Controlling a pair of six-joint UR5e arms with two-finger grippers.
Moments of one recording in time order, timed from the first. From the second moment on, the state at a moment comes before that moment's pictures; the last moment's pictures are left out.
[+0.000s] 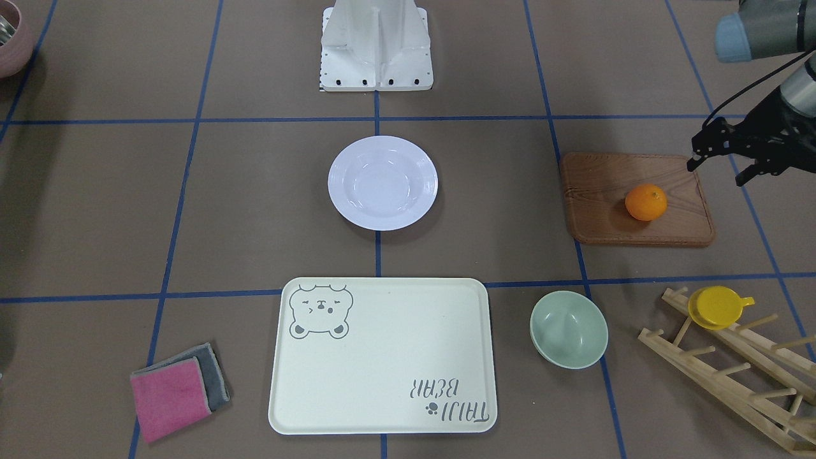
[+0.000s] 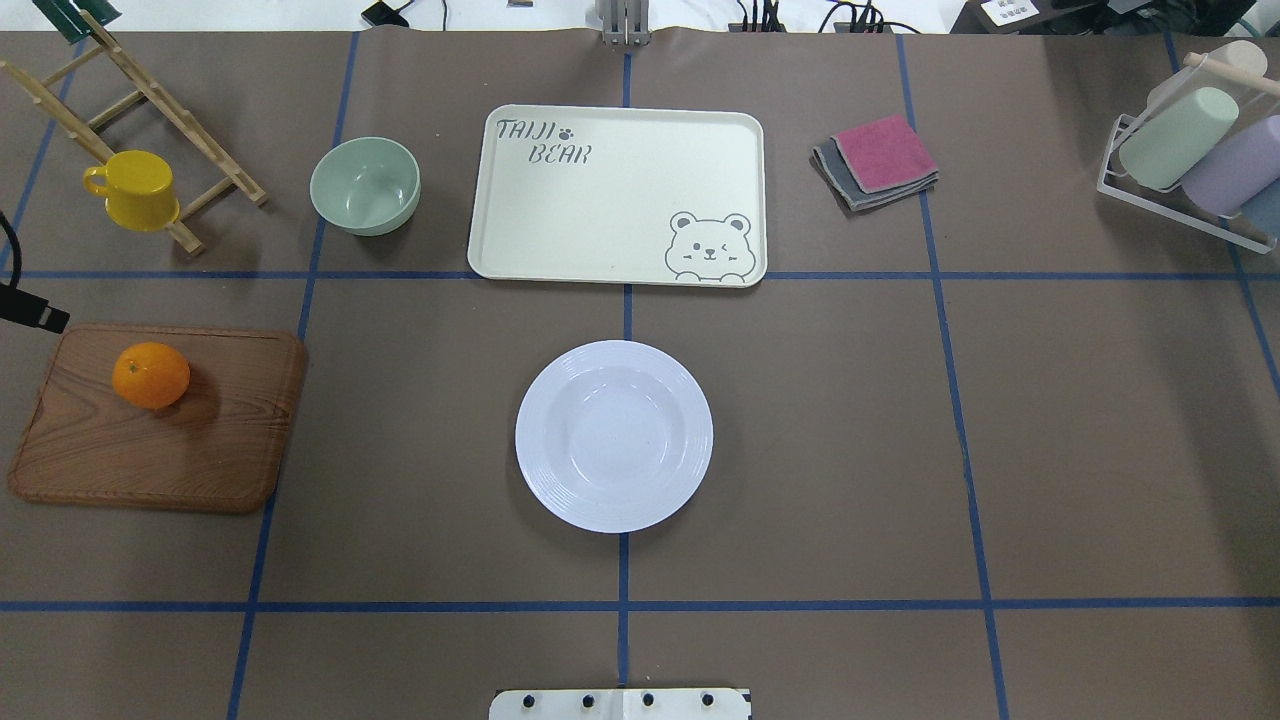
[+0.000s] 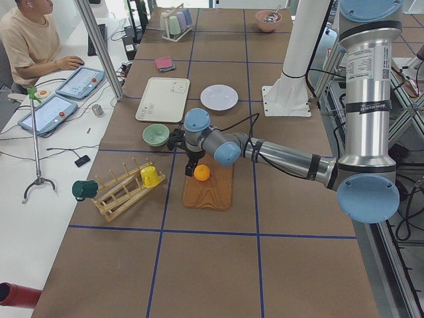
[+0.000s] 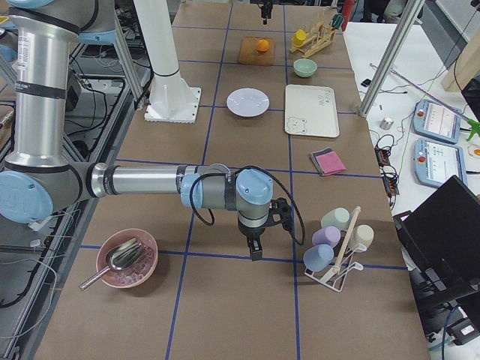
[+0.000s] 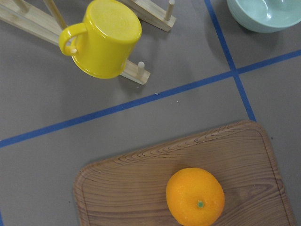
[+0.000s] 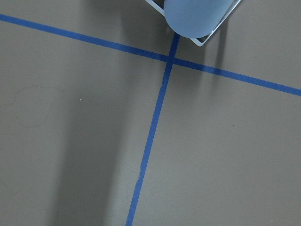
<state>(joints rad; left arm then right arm) -1.12 -1.50 -1.86 -1.98 -2.29 -0.47 1.59 -1.72 1.77 -1.63 2.33 -0.25</state>
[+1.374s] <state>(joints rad) -0.89 -1.59 -1.71 -2.04 -2.08 -0.65 1.59 -1.72 1.77 -1.63 2.33 -0.25</state>
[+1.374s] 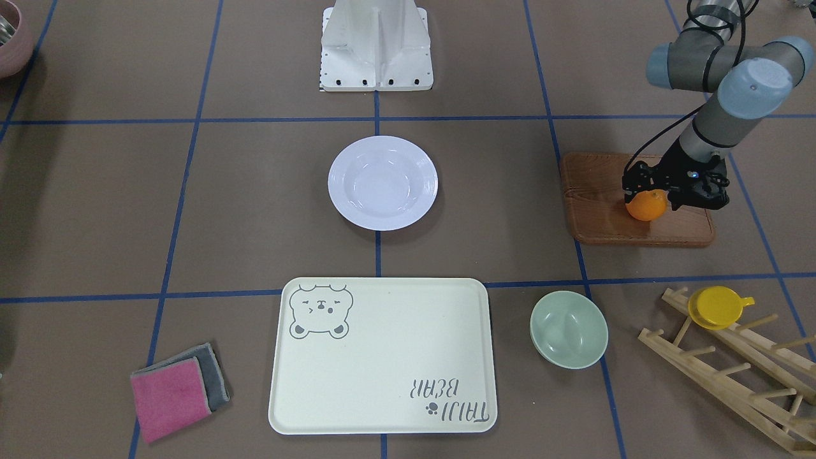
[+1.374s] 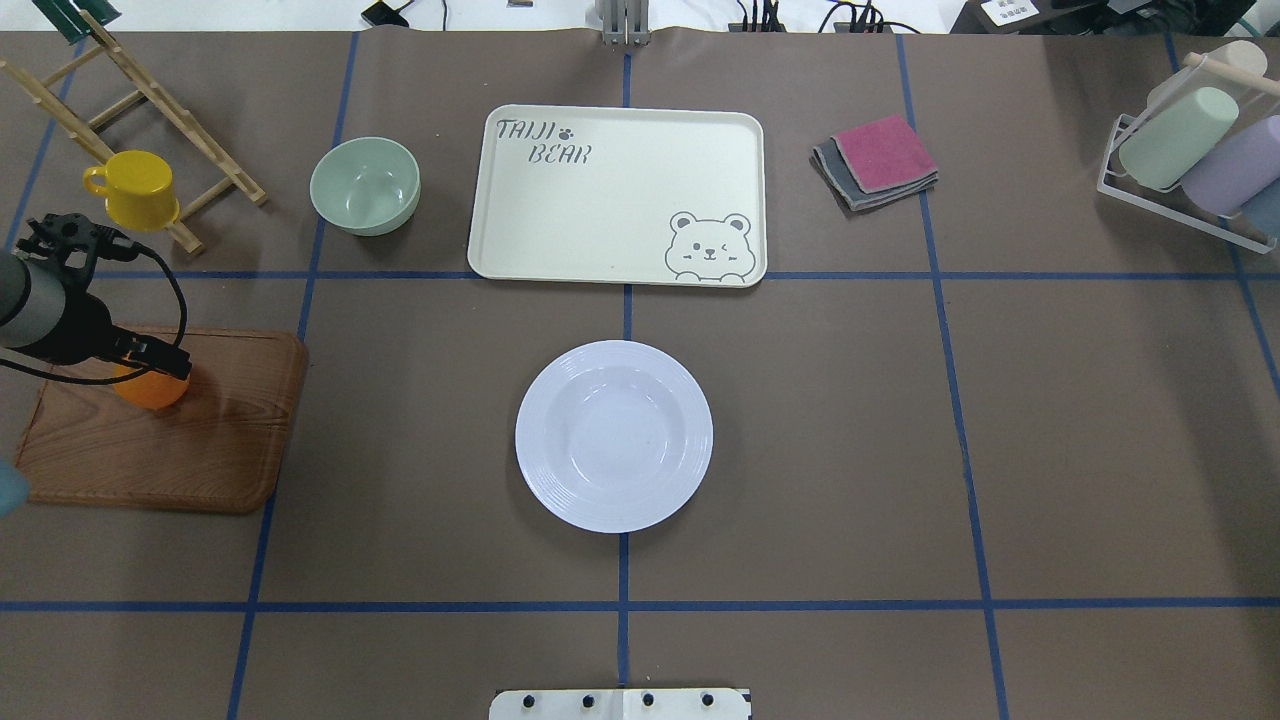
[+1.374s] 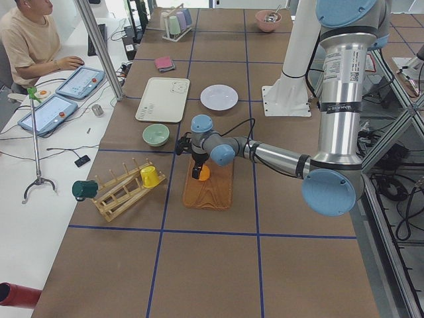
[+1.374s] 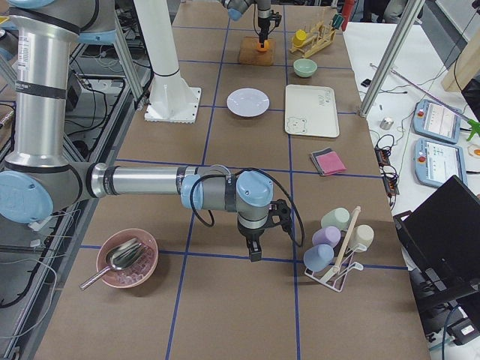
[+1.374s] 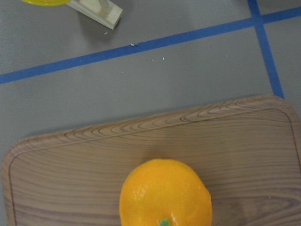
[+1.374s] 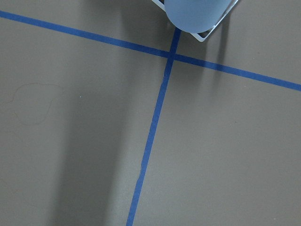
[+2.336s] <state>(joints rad) -0.86 -1.59 -1.75 -2.03 -2.09 -0.65 1.59 -1.72 1.77 -1.63 2.33 -0.25</state>
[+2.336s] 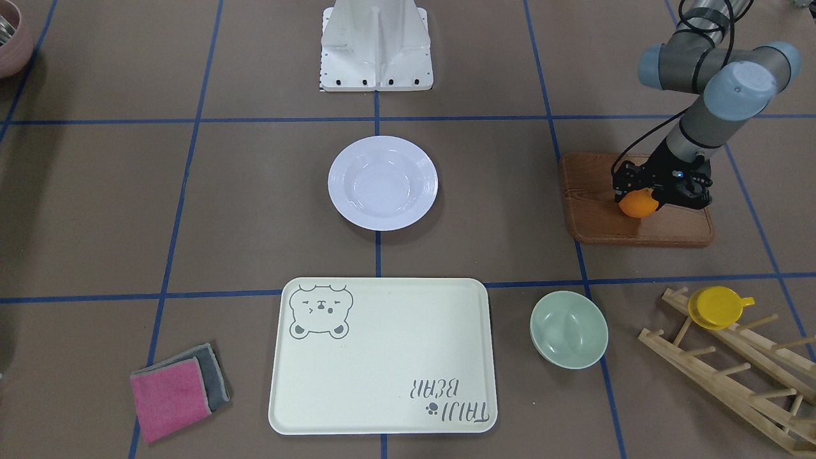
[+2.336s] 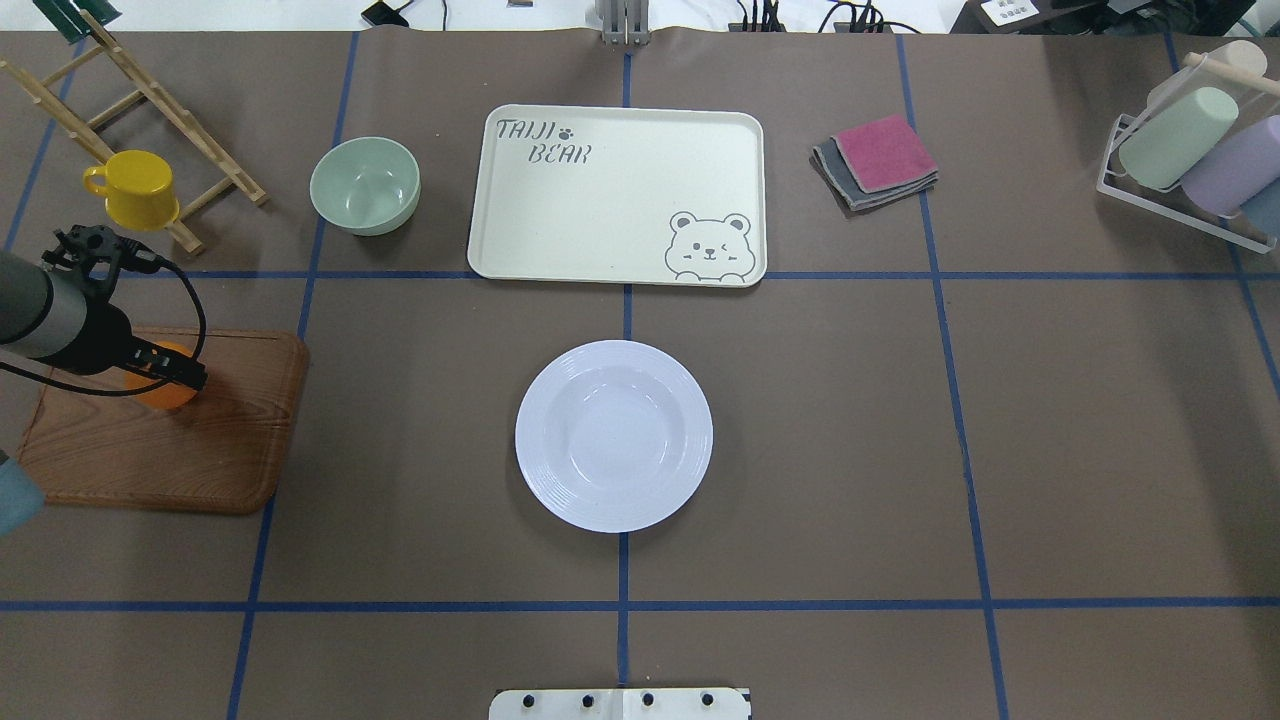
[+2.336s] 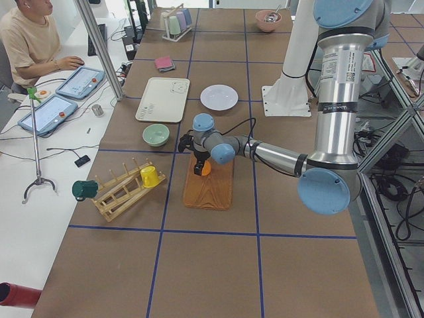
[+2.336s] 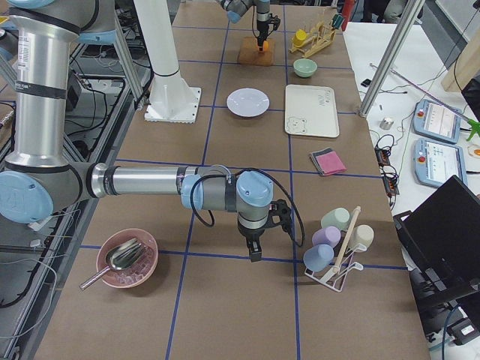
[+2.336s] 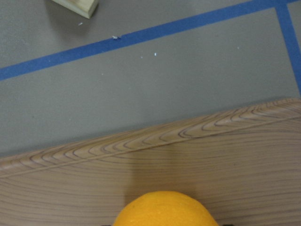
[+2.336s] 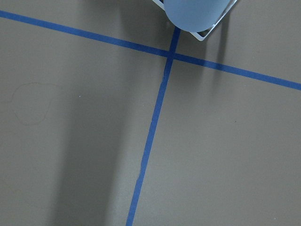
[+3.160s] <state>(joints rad) -0.73 -2.06 -1.84 -1.56 -2.05 -0.98 1.58 -1.72 1.77 -1.63 2.35 -0.25</state>
